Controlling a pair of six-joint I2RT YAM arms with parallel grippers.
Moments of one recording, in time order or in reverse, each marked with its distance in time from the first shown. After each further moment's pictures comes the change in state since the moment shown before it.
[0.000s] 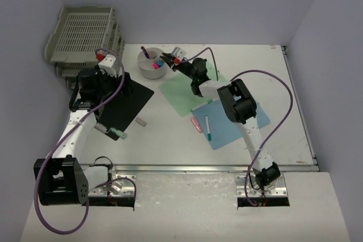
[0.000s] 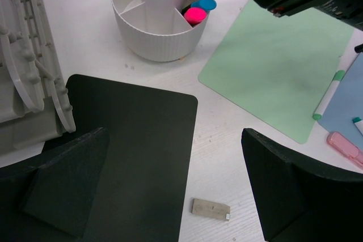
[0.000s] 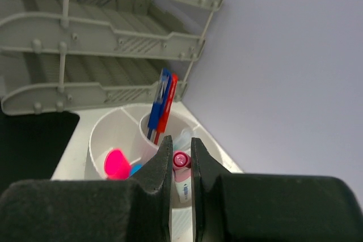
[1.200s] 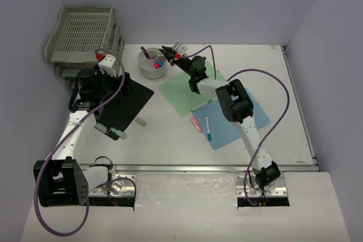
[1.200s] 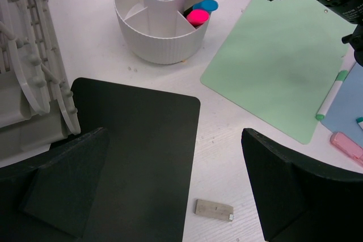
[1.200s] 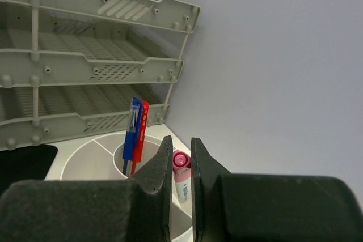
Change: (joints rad) left arm 0.000 -0.014 0.000 0.000 -0.004 0.016; right arm 0.000 0.069 0.142 0.039 0.066 0.071
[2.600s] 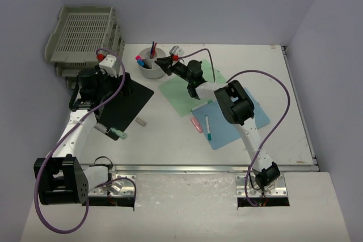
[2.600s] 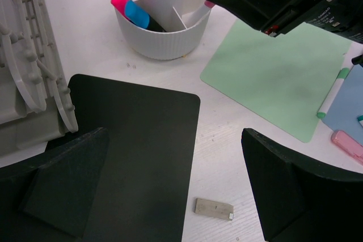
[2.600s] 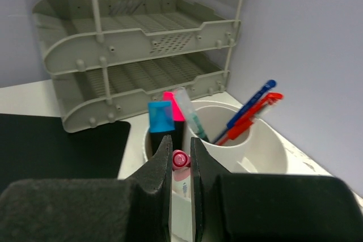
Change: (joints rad) left arm 0.000 0.018 0.000 0.000 0.001 0.000; right arm 0.042 -0.071 -0.146 -0.068 -0.025 0.177
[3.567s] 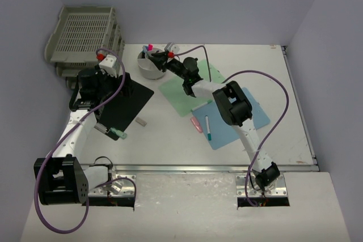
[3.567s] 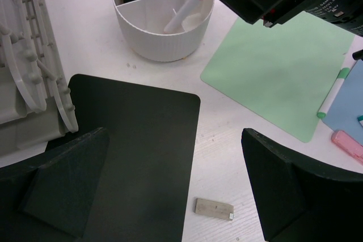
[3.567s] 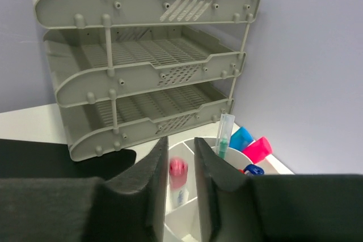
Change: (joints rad) left arm 0.000 0.000 0.000 0.000 0.000 0.000; right arm 0.037 0.005 0.096 -0.033 0.016 0.001
